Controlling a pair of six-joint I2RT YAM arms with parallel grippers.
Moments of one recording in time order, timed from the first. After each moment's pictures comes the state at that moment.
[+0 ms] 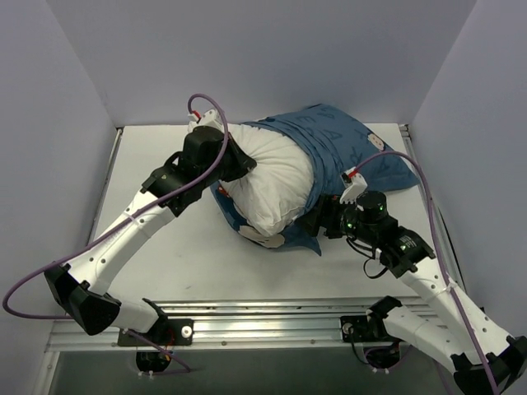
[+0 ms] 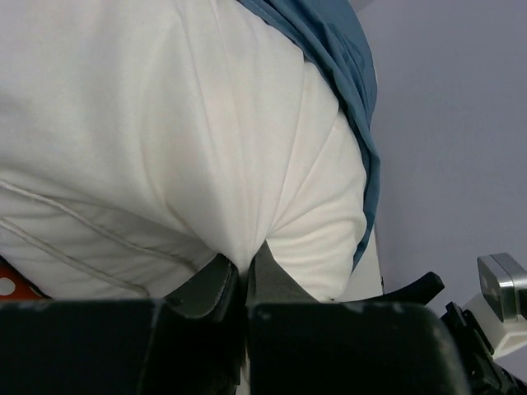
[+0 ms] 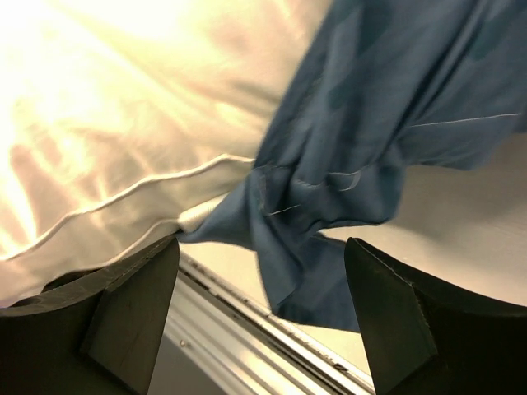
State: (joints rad) left arm -0.69 1.40 1.53 -0.53 -0.13 -0.83; right arm 0.54 0.83 0.81 -0.44 -0.18 0.60
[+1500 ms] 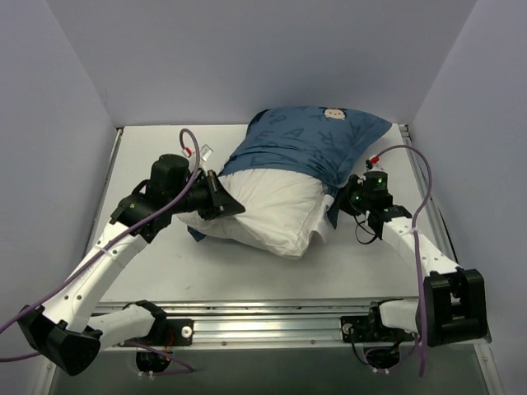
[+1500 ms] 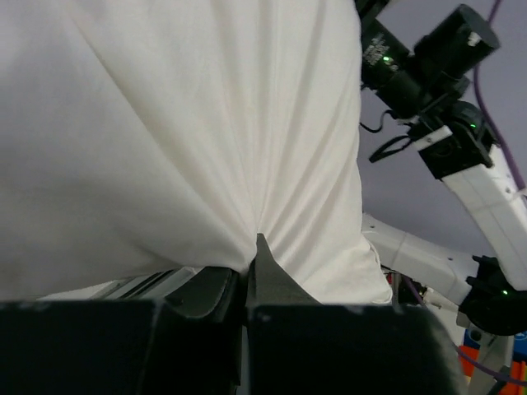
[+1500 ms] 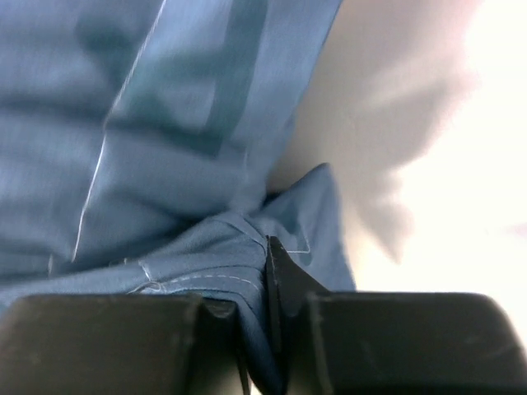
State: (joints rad) left arm -0.54 1.14 1.24 -0.63 0.44 -0.86; right arm 0.12 1.26 0.72 -0.09 -0.18 0.66
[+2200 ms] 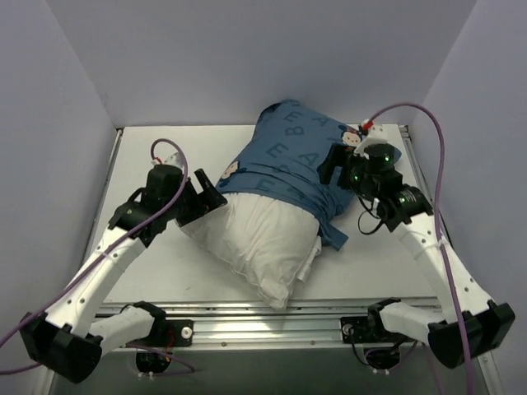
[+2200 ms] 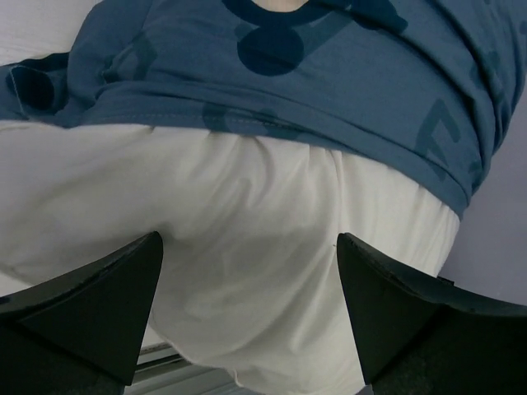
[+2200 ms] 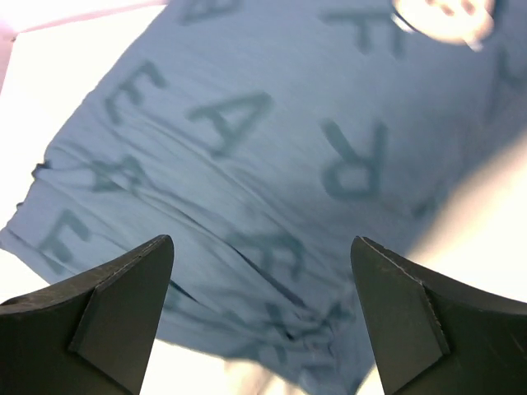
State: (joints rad) left arm -0.45 1.04 1.08 -0.70 0.04 -0.82; right arm 0.32 1.09 1.11 -0.48 0.05 0.41
